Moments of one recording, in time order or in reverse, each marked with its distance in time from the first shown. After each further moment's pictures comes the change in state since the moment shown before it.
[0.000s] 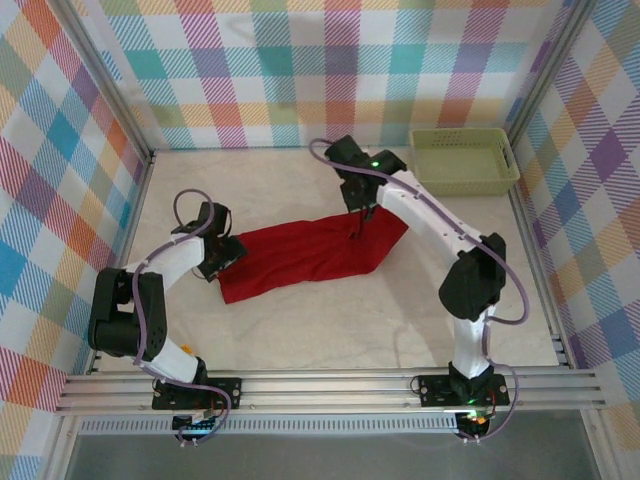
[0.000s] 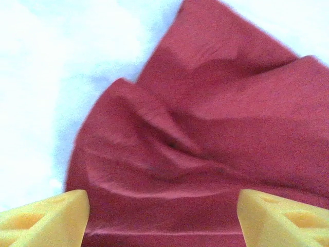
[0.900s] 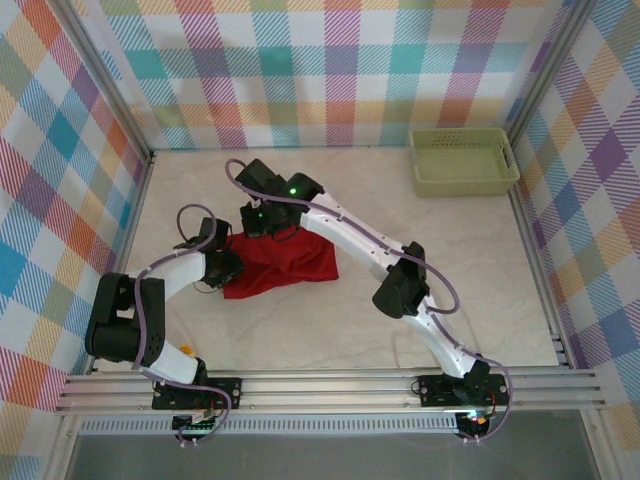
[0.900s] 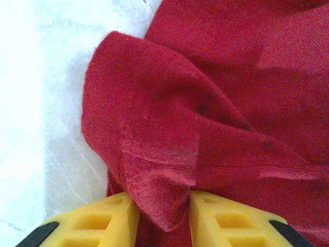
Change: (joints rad) left arm -0.014 -0.024 -0.150 0.169 0.052 0.001; right arm 0.293 0.433 0.582 0.079 -0.536 0.284
